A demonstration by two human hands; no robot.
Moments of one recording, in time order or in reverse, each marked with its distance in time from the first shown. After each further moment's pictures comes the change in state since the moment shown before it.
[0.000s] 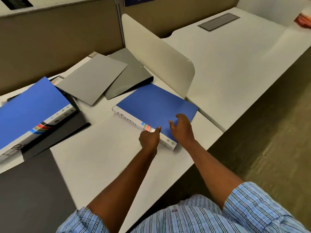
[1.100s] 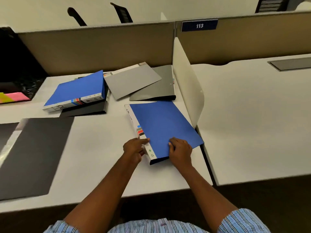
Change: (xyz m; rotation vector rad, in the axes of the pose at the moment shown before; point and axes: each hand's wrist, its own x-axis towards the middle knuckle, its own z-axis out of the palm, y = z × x) left_hand -0.040 0.022 0.047 -0.767 0.292 -0.155; right_hand 0.063 0.076 -0.032 0.031 -0.295 -0.519
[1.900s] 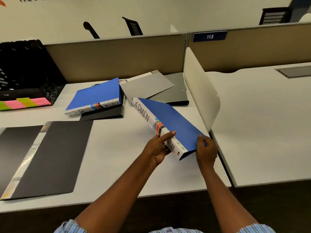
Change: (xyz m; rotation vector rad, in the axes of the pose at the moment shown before) left_hand -0.054 0.021 -0.012 -0.180 -0.406 -0.017; right_hand -0.006 -0.037 -0.029 0.482 0.383 0.424
